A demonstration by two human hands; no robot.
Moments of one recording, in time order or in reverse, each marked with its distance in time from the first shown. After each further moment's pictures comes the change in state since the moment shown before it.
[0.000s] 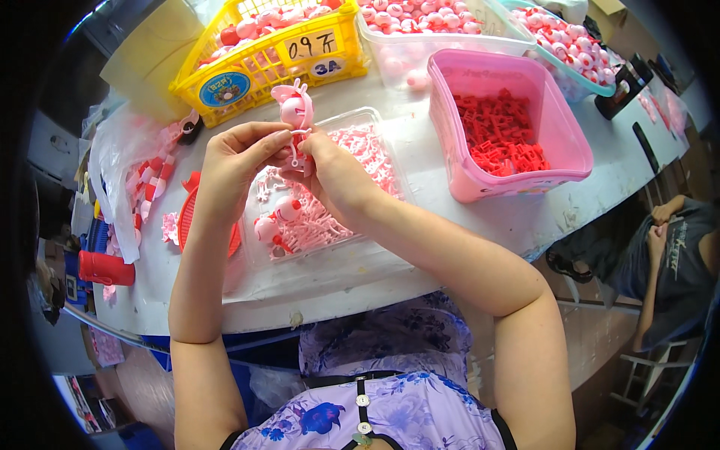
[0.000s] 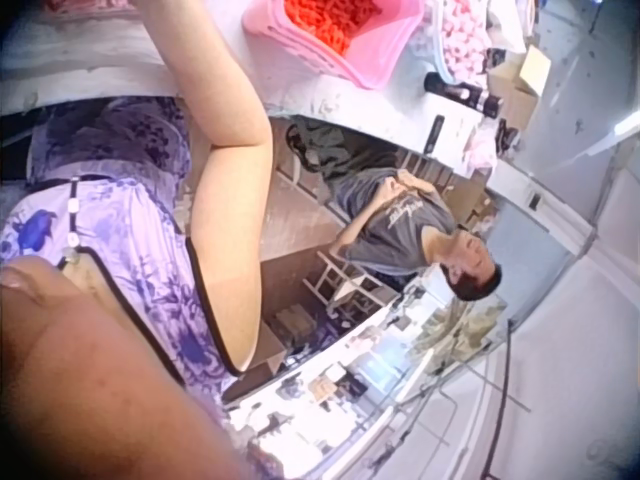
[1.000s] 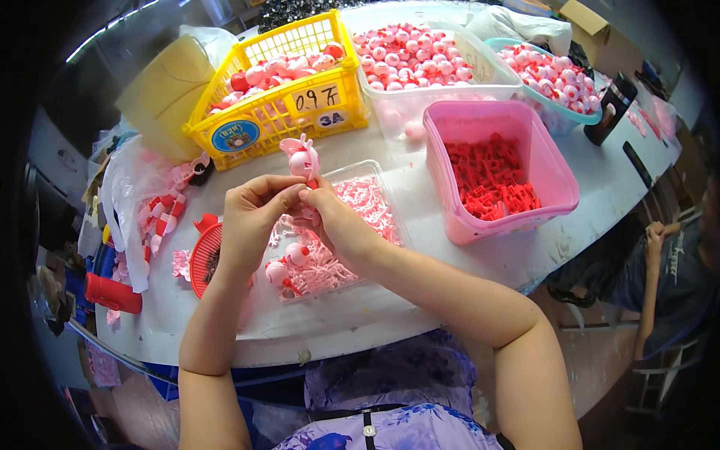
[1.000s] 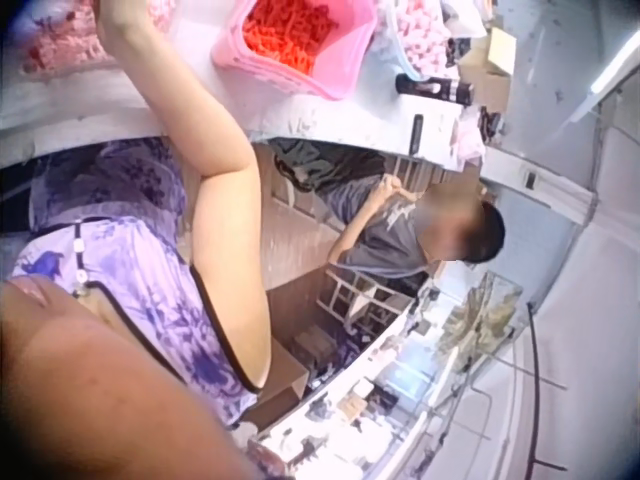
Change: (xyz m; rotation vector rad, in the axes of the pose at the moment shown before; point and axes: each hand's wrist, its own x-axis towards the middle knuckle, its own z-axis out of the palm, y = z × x) left_hand -0.006 0.001 0.010 -0.002 -0.008 0.120; right_hand -0.001 -0.002 0.003 -0.068 -0.077 -0.018
